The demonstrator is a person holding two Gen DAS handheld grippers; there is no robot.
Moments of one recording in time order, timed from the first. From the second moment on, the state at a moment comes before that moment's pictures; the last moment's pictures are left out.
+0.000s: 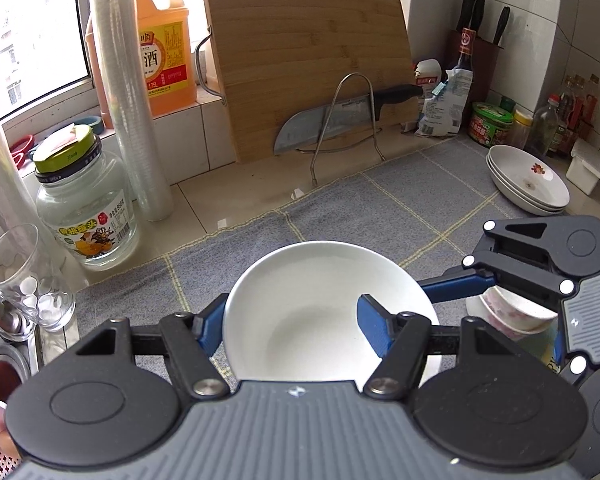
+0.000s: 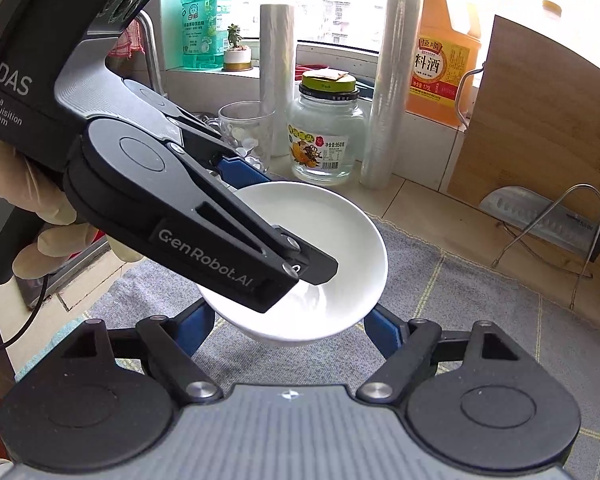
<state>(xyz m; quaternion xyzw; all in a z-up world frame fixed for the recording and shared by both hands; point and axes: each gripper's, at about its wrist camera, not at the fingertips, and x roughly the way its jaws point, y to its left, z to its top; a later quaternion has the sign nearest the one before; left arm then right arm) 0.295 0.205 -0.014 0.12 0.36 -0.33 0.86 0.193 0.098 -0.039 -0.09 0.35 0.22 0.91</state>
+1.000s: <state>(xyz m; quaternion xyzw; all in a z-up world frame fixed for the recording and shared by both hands) 0.241 0.064 0.008 0.15 0.33 -0.42 0.83 0.113 -0.028 -0.029 -0.07 0.34 0.13 0.93</state>
